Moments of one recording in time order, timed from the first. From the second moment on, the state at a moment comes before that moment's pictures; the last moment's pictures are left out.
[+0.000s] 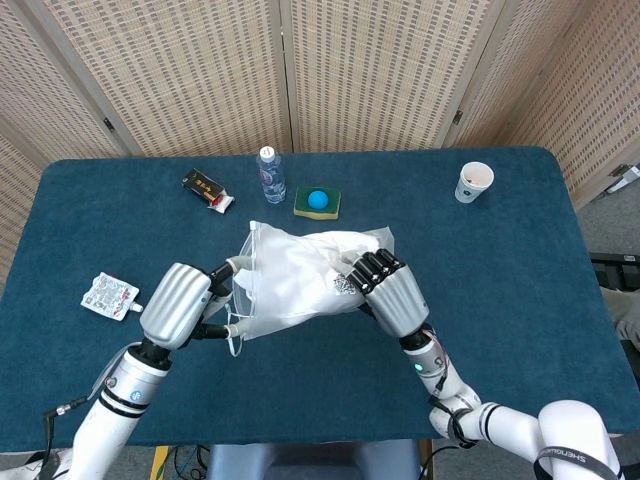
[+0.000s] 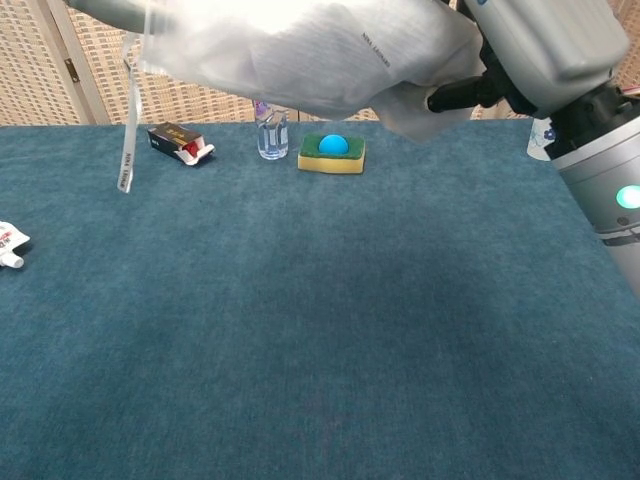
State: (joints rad) left arm -0.57 -1.18 -0.32 -2.25 1.29 1.23 0.35; right arm 0.70 -1.87 0.21 -1.02 -1.77 1.71 -0.14
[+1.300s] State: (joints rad) left arm -0.67 -1.12 -0.32 -2.30 1.18 1.18 0.31; right arm 0.73 -1.93 0.22 -0.93 -1.77 1.76 -0.07
